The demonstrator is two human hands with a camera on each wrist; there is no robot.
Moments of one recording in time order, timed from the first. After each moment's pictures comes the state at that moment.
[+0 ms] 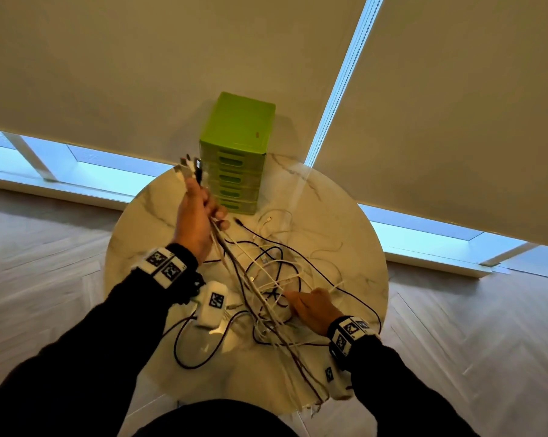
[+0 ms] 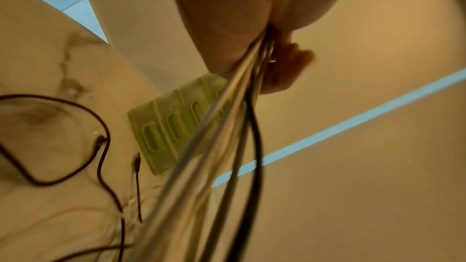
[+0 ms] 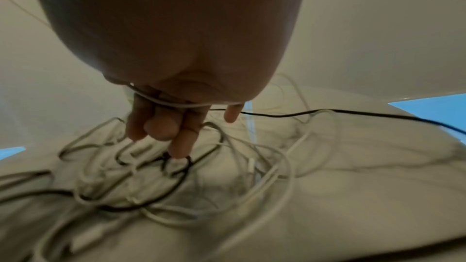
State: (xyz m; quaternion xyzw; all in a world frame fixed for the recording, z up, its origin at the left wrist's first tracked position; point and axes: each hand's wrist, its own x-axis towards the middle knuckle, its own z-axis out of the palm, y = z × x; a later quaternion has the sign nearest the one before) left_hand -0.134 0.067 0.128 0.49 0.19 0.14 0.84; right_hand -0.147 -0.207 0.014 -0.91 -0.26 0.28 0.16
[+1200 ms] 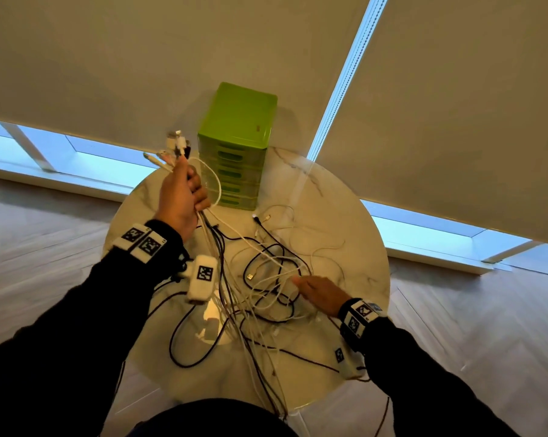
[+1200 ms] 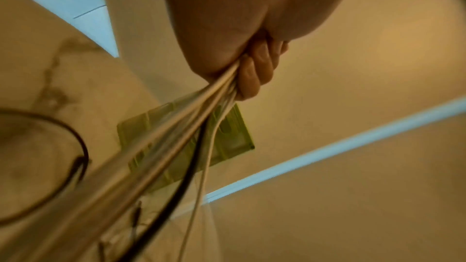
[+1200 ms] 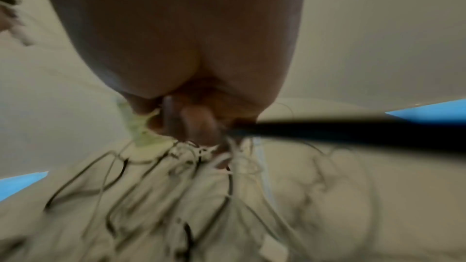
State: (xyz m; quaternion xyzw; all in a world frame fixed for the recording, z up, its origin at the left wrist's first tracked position) left_hand -0.106 0.101 0.137 0.46 0.23 0.13 0.85; right_hand -0.110 -0.215 0.032 -0.90 -0.18 0.33 0.22
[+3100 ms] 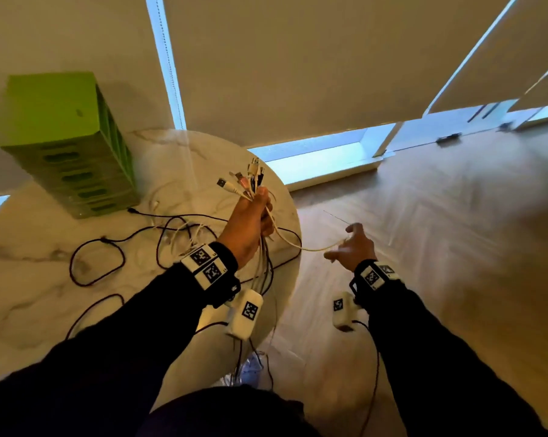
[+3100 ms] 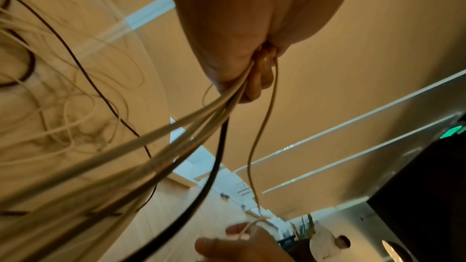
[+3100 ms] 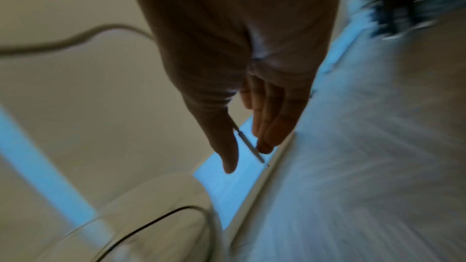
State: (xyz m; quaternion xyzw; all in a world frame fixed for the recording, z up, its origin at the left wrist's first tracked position) left_hand -0.157 -0.189 0.120 0.56 0.01 -0.19 0.81; right_hand -0.210 -0.436 0.041 -0.89 0.32 0.07 0.31
